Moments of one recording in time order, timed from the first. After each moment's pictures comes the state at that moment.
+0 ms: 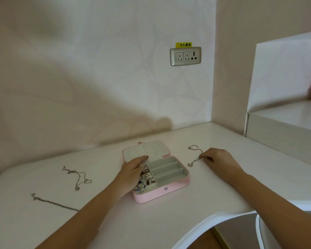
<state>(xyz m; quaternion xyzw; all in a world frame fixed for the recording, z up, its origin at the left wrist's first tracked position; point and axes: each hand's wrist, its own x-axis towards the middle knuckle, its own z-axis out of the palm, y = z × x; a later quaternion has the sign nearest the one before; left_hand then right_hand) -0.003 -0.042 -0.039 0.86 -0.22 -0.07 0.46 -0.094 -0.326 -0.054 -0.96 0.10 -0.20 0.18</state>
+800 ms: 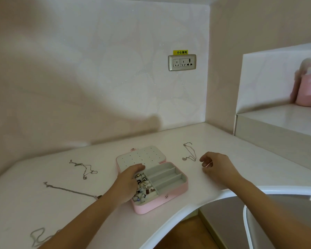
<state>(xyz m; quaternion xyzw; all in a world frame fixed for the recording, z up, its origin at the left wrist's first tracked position) -0.071 -0.014 -0.031 0.87 -0.21 -0.09 0.45 -0.158 -0.286 -0.039 -0.92 0.17 -0.19 0.29</state>
